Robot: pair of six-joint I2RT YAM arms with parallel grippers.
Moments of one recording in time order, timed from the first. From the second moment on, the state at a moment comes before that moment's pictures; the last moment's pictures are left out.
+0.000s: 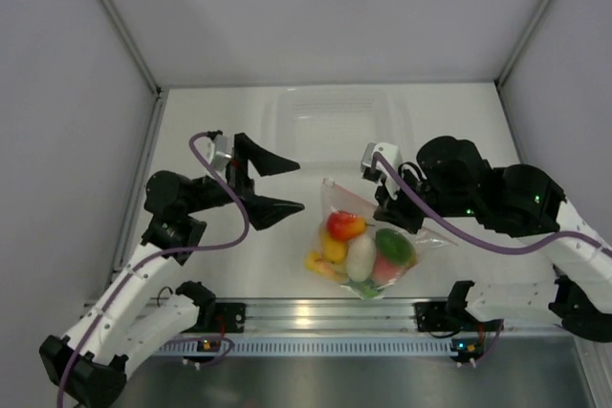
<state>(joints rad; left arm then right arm) -0.47 0.78 0.76 0.45 0.90 -0.50 1.06 1.09 1.61 -1.21 -0.07 -0.11</state>
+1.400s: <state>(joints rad) -0.75 1.05 0.93 0.49 1.08 -0.33 1.09 1.00 1.65 -1.22 -0.19 -0.16</state>
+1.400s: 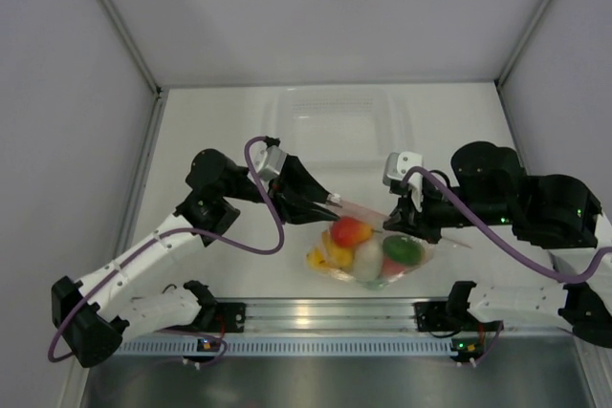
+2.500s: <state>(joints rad) -0.76 1.11 0.93 0.49 1.05 -0.33 1.09 0.91 1.49 -1.01 -0.09 -0.12</state>
